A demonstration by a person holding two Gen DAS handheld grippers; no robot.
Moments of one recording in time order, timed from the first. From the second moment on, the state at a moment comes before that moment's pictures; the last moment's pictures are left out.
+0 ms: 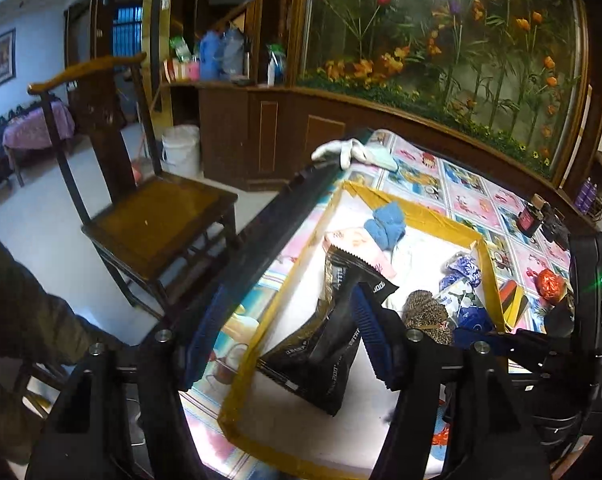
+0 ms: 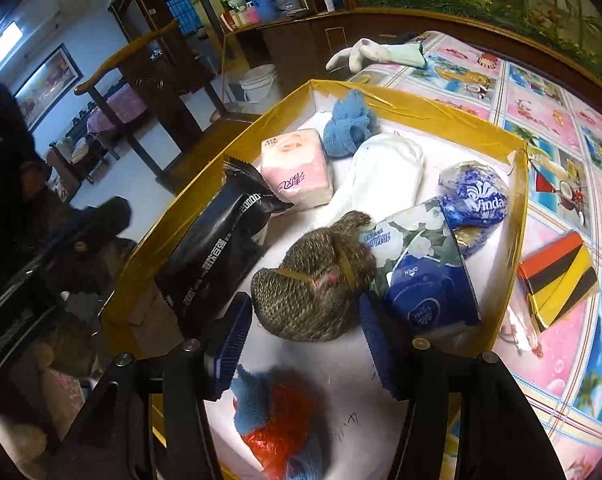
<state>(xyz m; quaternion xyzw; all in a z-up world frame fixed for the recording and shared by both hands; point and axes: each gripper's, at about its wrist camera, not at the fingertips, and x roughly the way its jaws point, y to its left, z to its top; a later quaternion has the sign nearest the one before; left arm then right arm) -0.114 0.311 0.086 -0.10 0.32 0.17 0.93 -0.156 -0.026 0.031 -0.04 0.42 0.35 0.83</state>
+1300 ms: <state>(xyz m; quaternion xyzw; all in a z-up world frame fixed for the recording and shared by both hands) -0.133 0.201 0.095 -0.07 0.36 0.04 0.93 -0.278 -0.216 0.043 0.07 0.38 0.28 0.88</state>
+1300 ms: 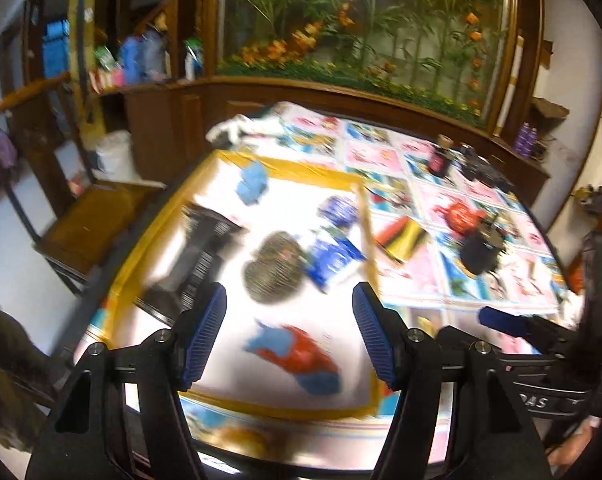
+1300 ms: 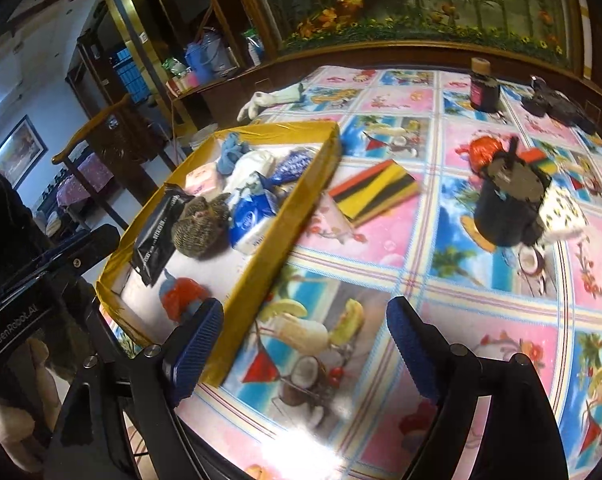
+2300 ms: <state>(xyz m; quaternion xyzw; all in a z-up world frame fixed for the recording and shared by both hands) -0.043 0.071 0.086 0.06 0.42 -0.11 0.90 -0.137 -0.442 -0.010 0.17 0.42 -0.12 0.88</state>
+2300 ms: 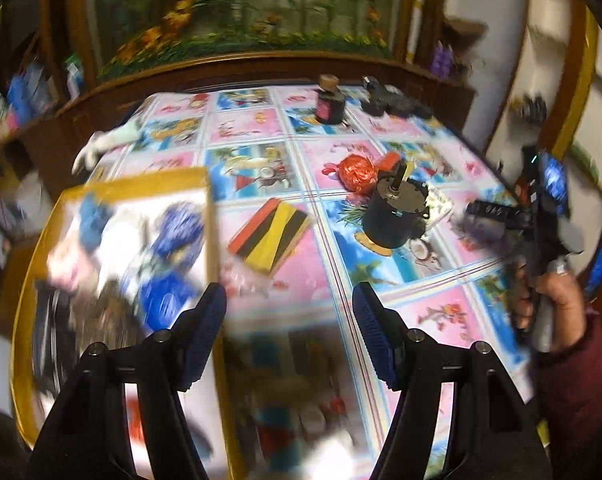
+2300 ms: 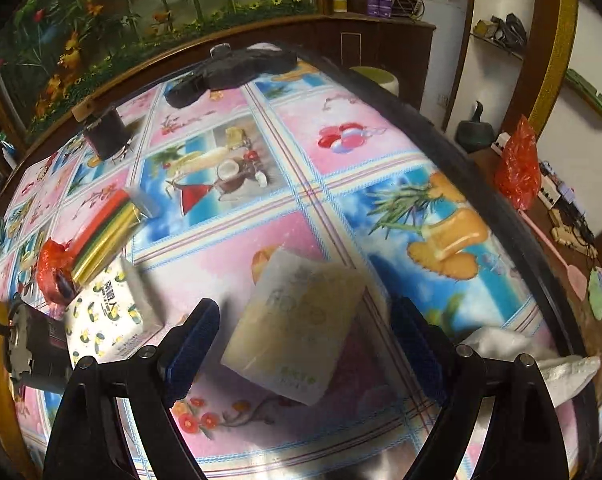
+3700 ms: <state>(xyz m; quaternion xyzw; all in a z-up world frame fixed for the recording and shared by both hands) -0.106 0.153 0.123 -0.11 0.39 -0.14 0.90 -0.172 -0.409 0.002 0.14 0.33 -0.03 0.93</state>
